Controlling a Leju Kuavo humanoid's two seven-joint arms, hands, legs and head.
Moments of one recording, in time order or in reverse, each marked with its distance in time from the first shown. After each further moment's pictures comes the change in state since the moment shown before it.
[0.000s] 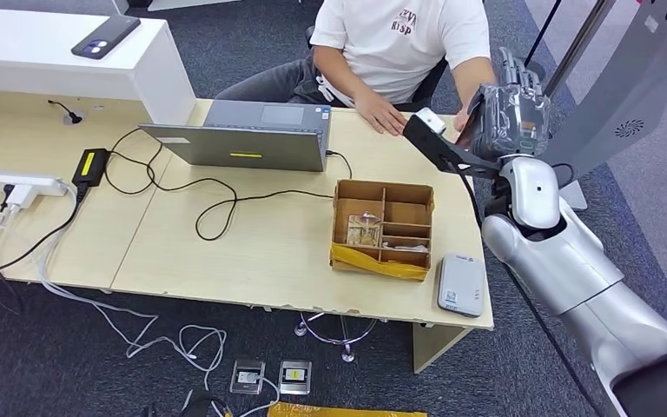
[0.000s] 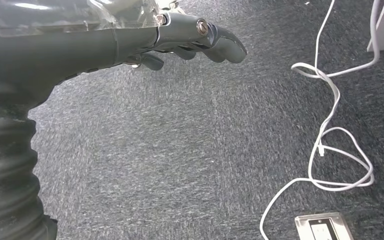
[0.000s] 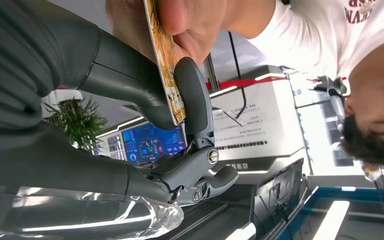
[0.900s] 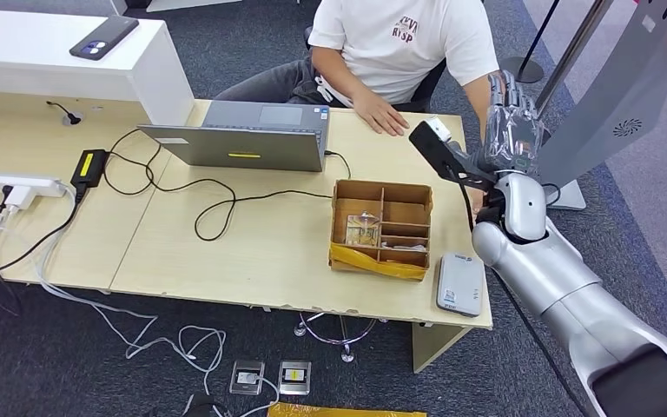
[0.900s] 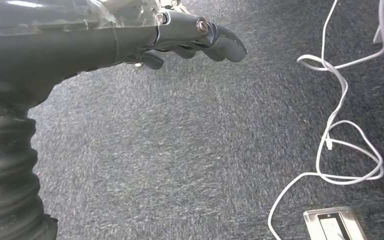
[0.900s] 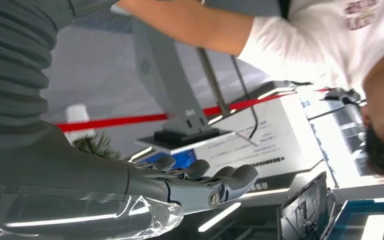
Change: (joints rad) left arm 0.023 0.004 -0.059 0.000 0.030 0.000 0.037; right arm 0.018 0.066 0.040 0.180 -0.197 -0.228 -0.102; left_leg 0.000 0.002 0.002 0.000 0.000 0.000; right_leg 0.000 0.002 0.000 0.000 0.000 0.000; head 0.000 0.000
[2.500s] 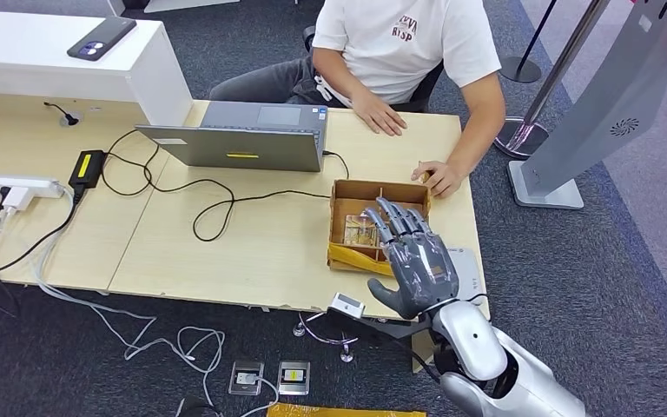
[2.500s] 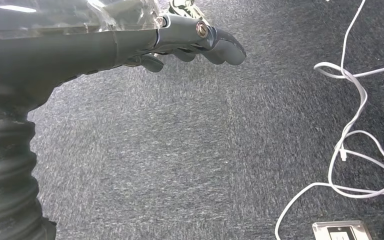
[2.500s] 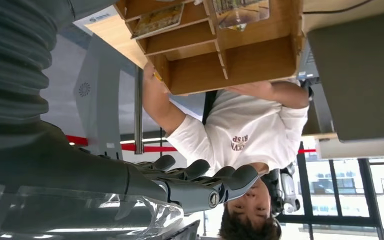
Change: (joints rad) left arm 0.007 -0.010 0.027 -0.014 0.036 0.000 -0.002; right arm 0.450 -0.158 0.089 -0.770 0.319 0.437 0.055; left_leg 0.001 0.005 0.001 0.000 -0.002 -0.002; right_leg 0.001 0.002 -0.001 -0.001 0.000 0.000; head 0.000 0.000
